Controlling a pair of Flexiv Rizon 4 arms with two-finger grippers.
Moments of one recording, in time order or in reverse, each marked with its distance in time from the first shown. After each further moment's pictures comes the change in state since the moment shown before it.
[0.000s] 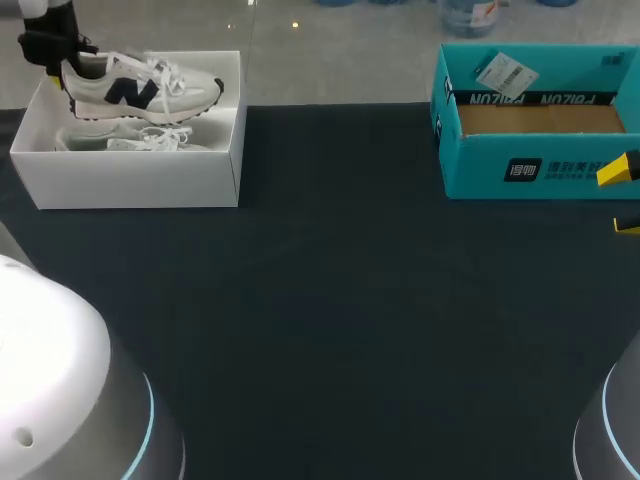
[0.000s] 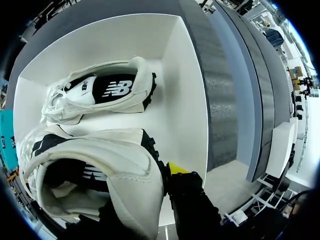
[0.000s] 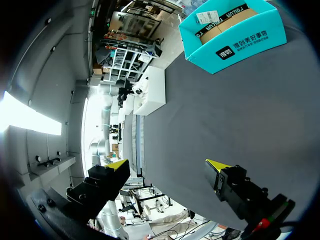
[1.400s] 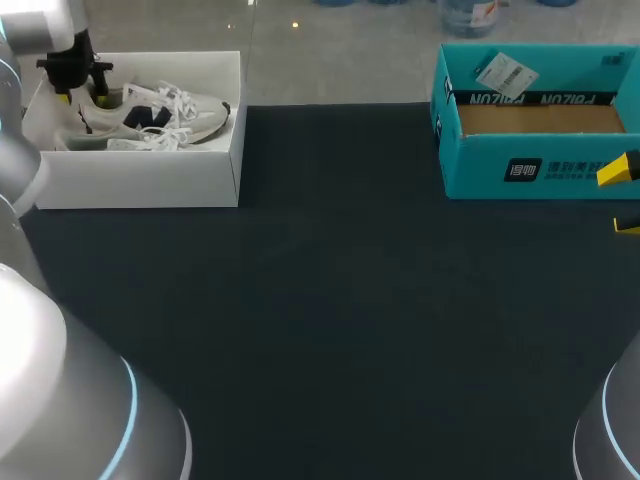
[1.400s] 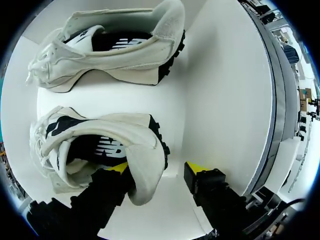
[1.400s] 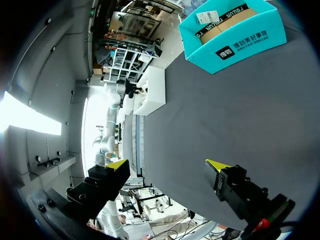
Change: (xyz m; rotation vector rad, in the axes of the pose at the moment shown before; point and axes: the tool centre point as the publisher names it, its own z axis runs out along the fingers) left arm -0.008 0.032 0.048 -0.059 -0.012 -0.162; right arm 0.000 0.000 0.000 0.000 0.000 0.000
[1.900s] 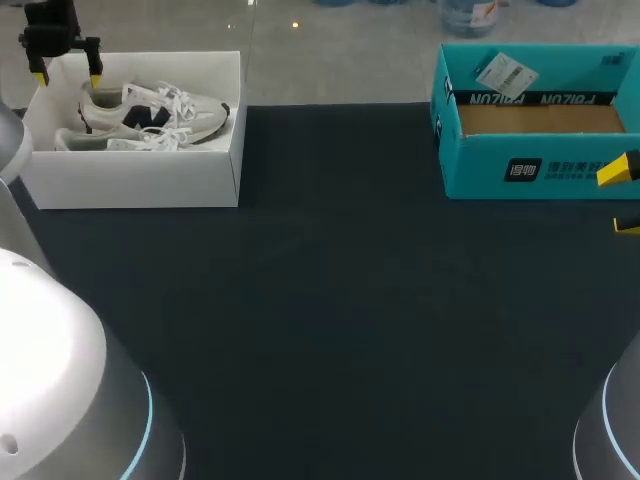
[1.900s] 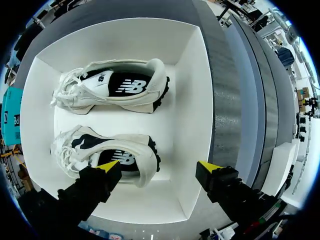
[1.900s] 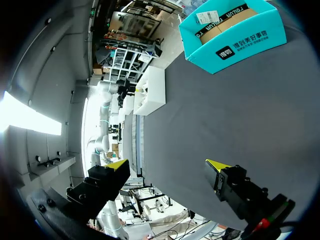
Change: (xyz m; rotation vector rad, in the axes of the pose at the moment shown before) left arm 0.010 -0.025 -0.065 0.142 -0.007 0.007; right arm 0.000 0.000 0.000 0.000 0.000 0.000
